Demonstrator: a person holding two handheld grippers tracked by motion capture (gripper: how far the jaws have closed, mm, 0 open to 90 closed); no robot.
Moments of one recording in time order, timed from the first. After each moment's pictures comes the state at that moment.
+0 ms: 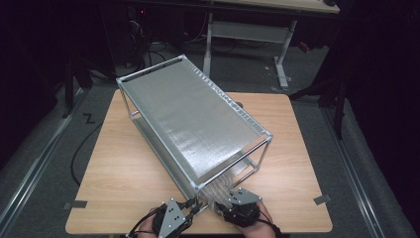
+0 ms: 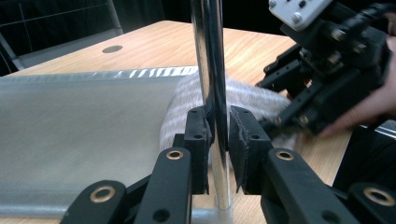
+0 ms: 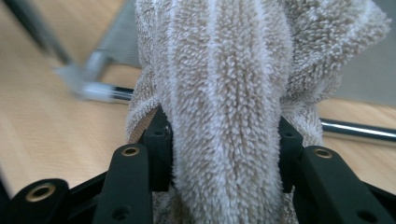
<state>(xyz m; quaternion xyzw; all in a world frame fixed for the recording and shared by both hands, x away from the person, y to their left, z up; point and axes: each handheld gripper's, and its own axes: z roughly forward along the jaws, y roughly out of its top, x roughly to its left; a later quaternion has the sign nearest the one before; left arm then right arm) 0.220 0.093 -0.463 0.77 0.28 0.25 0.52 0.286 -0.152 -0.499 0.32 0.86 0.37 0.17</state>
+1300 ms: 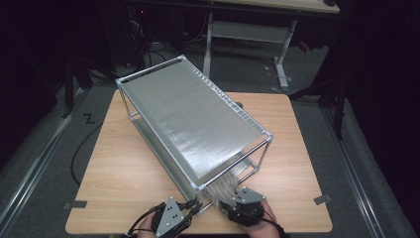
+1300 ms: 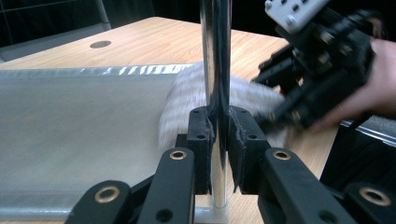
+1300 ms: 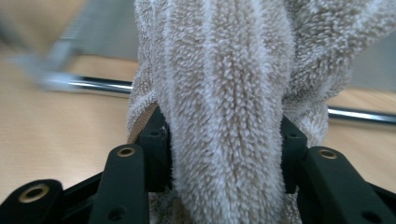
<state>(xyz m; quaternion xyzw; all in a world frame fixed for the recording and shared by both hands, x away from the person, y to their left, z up) 0.223 0.096 -0.462 0.77 0.28 0.22 0.53 0.284 -0.156 -0.500 0.32 0.86 0.36 0.17</state>
